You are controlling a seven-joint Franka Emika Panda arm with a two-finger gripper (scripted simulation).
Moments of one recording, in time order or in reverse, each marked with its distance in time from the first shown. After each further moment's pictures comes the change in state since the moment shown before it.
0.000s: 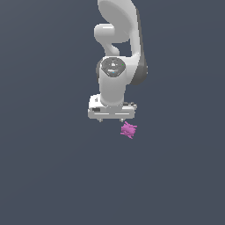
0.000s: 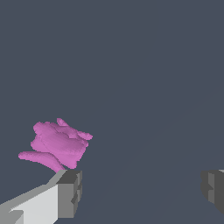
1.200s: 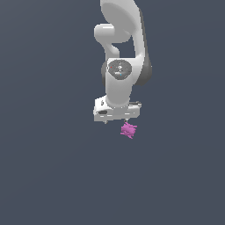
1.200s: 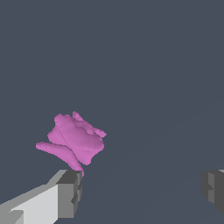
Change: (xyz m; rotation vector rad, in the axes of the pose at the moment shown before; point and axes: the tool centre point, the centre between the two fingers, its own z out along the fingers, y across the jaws) arm 0.000 -0.024 0.005 0.018 -0.010 -0.114
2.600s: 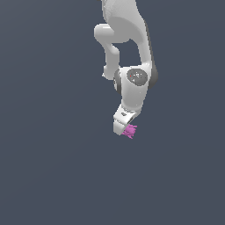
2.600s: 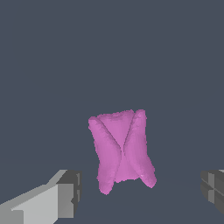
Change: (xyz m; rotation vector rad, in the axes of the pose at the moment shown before) arm 0.001 -0.061 0.040 -0.018 0.043 -0.790
